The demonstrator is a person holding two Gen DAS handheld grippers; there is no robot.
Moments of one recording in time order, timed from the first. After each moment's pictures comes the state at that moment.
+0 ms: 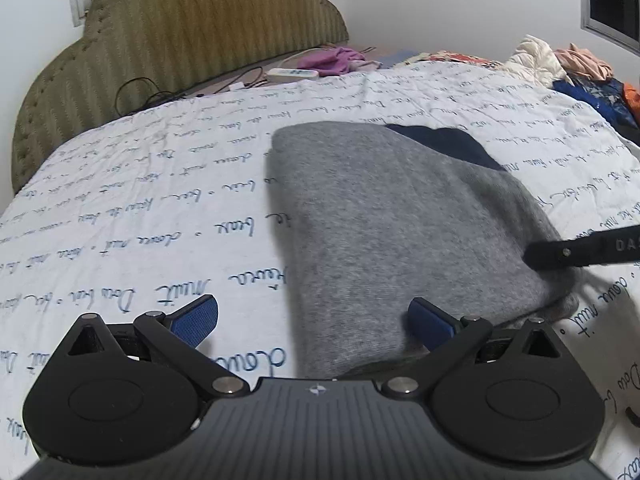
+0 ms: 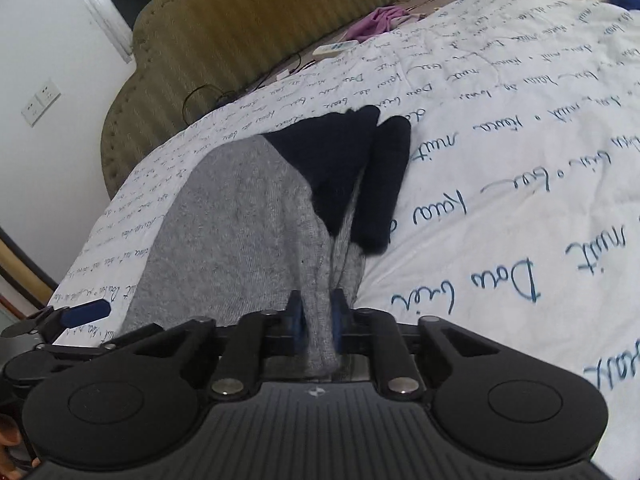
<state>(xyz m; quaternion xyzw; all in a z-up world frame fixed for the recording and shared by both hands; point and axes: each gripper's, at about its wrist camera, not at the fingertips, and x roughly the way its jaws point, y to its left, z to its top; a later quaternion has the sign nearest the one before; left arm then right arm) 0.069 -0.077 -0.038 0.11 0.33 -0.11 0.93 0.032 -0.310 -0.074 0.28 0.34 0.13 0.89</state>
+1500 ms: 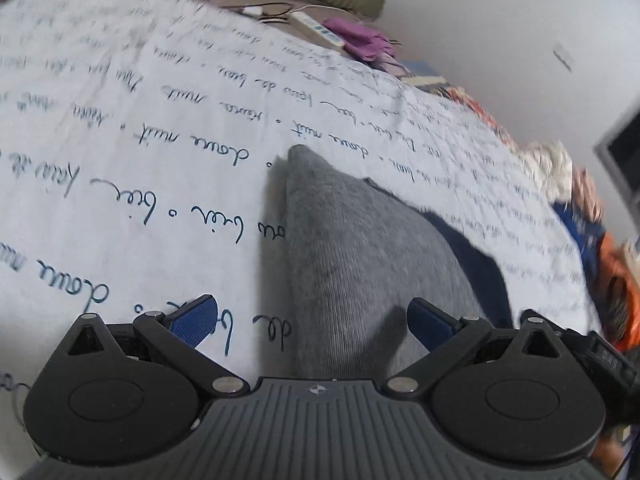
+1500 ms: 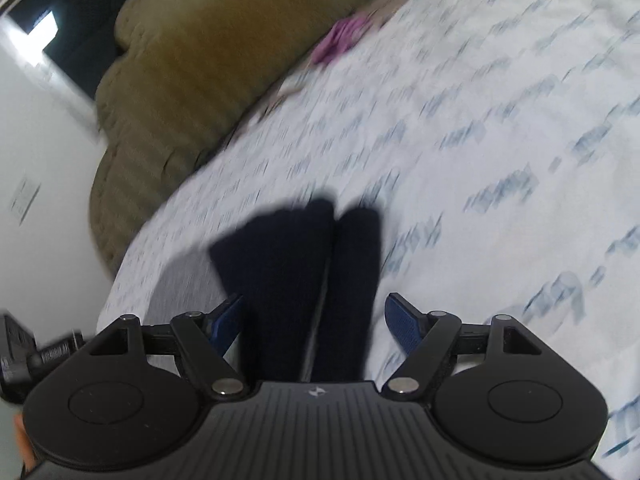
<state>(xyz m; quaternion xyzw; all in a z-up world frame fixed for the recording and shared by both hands) 0.240 -0.031 -0.043 -0.16 0.45 -0.17 0.86 0.125 -0.367 -0.073 0.37 0.28 0.08 0.88</state>
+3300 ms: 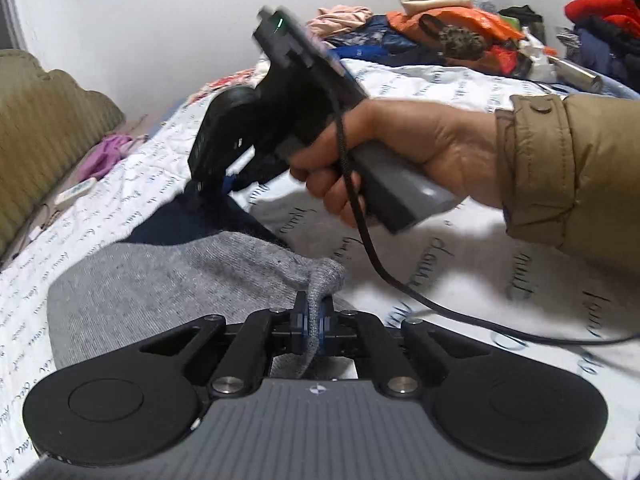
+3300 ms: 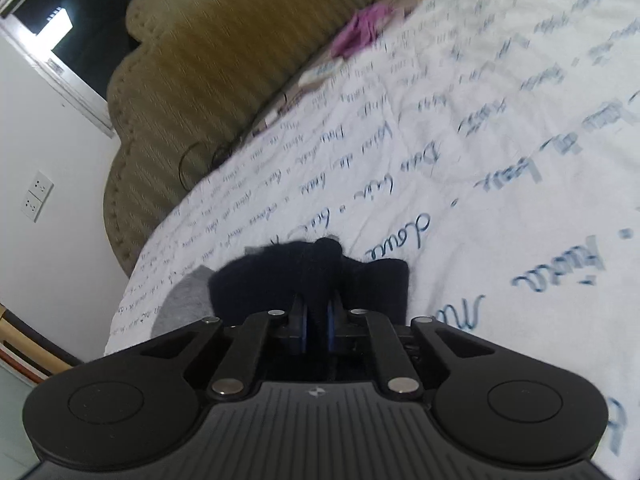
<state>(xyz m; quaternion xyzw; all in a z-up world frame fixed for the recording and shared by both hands) 0.038 -0.187 -0.038 0.28 0.24 -0.42 0.83 0.164 -0.374 -0.076 0.36 0.30 0.15 0.87</state>
